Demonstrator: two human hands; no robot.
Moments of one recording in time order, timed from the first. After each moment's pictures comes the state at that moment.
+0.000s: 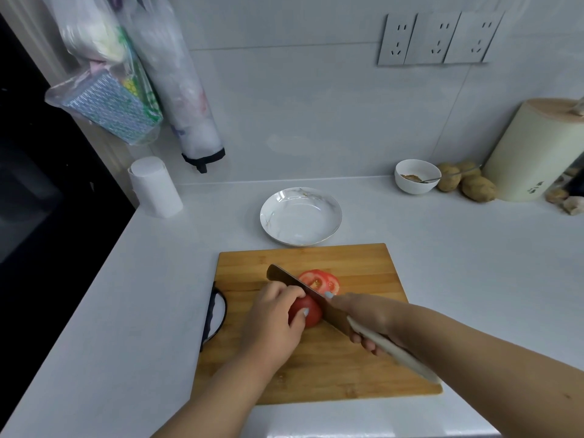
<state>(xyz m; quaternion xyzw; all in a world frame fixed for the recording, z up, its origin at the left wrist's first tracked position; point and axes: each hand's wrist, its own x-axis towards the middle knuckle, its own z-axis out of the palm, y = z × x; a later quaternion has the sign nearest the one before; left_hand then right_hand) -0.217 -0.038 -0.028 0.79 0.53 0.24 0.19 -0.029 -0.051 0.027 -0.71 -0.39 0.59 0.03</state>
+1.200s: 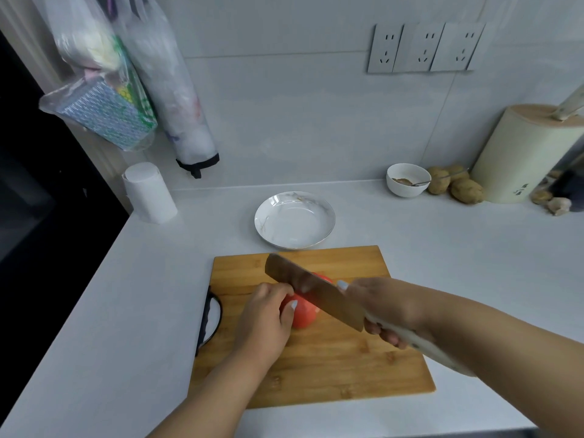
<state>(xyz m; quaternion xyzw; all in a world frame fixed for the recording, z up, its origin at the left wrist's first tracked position) -0.218 -0.030 -0.030 0.77 0.55 0.25 0.21 -0.017 -0.074 0.087 -0.69 -0.48 0.53 0.08</state>
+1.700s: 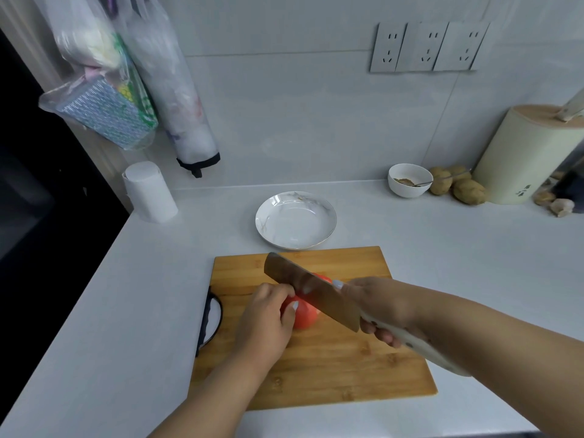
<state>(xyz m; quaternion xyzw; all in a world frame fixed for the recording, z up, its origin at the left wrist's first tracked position) -0.219 -0.029 -0.033 0.77 0.55 0.25 0.20 -0.024 -0.065 0.084 -0.69 -0.48 0.54 0.07</state>
